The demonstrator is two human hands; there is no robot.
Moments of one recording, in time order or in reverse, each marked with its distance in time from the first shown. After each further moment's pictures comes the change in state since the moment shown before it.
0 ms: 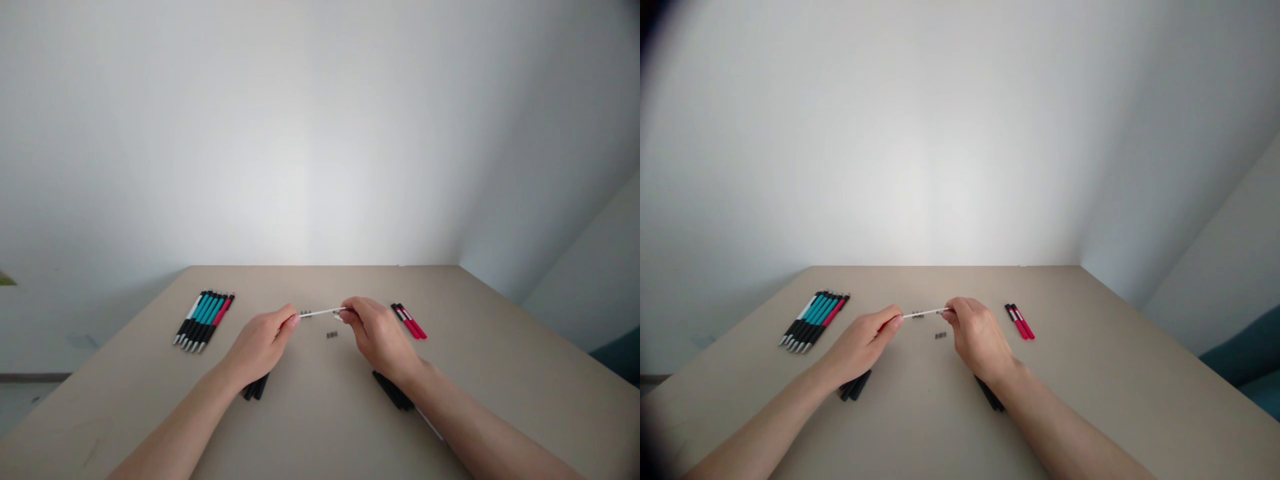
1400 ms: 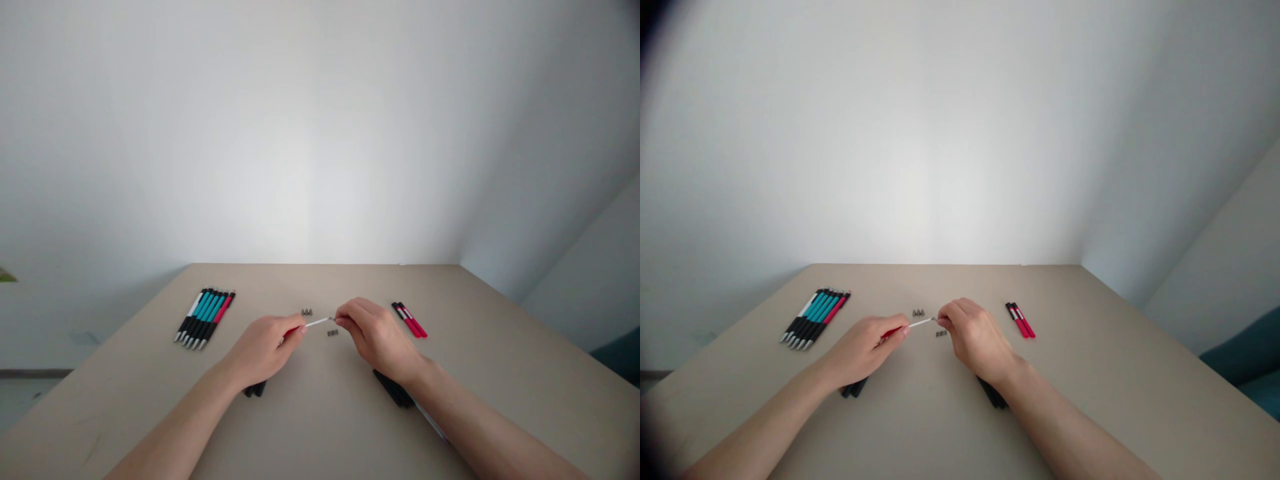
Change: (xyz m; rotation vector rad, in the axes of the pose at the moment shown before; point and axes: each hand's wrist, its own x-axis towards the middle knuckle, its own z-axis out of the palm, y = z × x) left_hand -0.002 0.007 -0.002 0.015 -0.078 0.108; right_hand 0.000 -0.001 -0.001 0.035 -0.071 -0.183
